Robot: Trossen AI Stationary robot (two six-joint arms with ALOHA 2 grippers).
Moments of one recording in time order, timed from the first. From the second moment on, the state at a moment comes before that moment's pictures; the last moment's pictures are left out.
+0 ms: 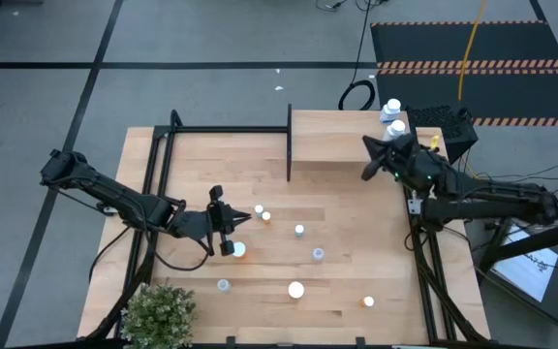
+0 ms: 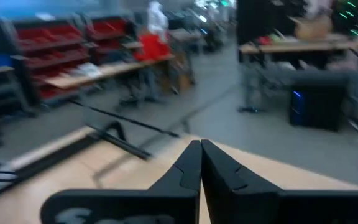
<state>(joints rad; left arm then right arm) -0.37 1.17 0.72 -0.06 -0.58 -0.17 -0.17 0.64 0.53 0.06 0.65 0.19</state>
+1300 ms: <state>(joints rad) -0.35 1.18 0.99 -0.18 -0.46 -0.06 0.24 0.74 0.64 0.01 0.72 0.11</state>
